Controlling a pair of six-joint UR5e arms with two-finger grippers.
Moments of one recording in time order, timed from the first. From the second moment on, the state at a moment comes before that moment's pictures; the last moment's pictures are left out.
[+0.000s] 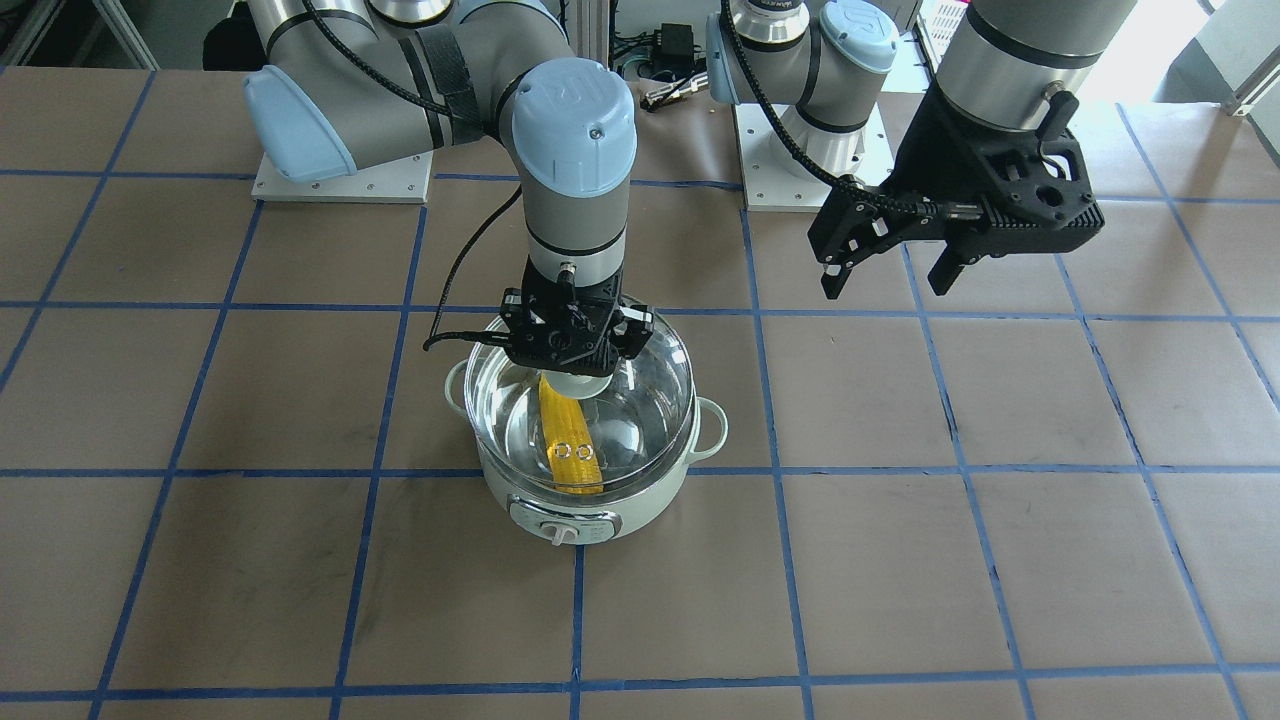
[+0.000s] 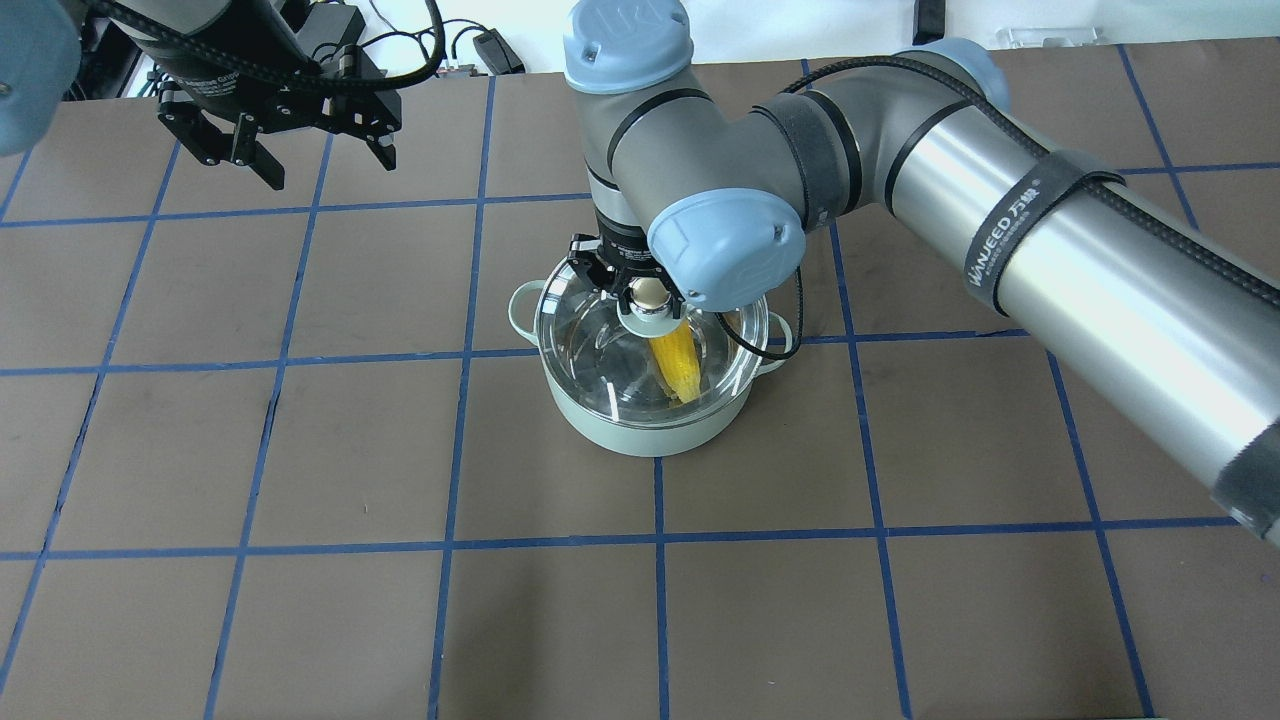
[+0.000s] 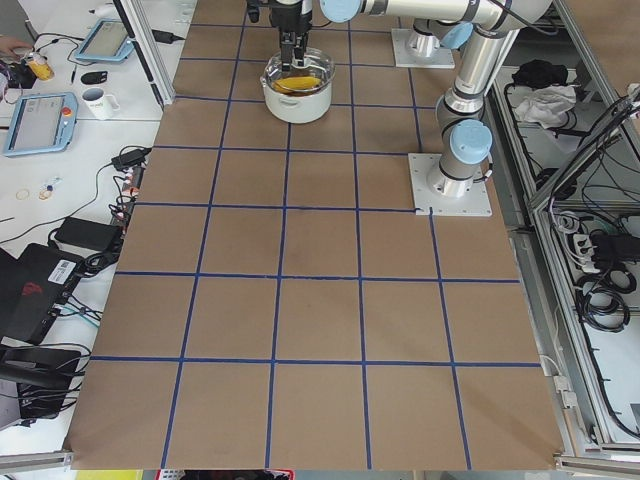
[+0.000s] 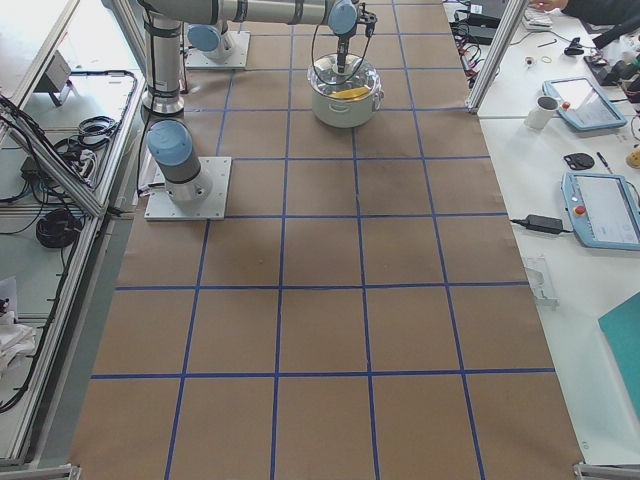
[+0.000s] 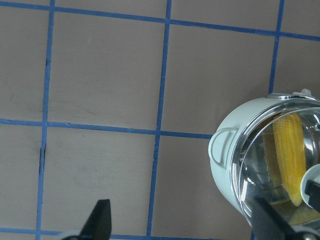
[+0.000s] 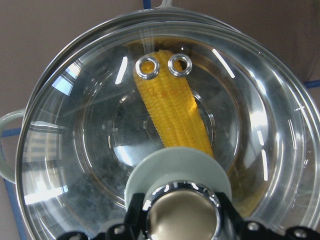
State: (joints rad) left arm -1.55 -1.62 -1.45 -1.54 1.52 -0.09; right arm 1.99 -1.24 1.52 -1.84 -1.58 0.56
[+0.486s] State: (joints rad) left arm -1.55 -1.63 -1.45 -1.54 1.52 -0.09; right arm 1.99 -1.24 1.53 -1.84 -1.57 0.56
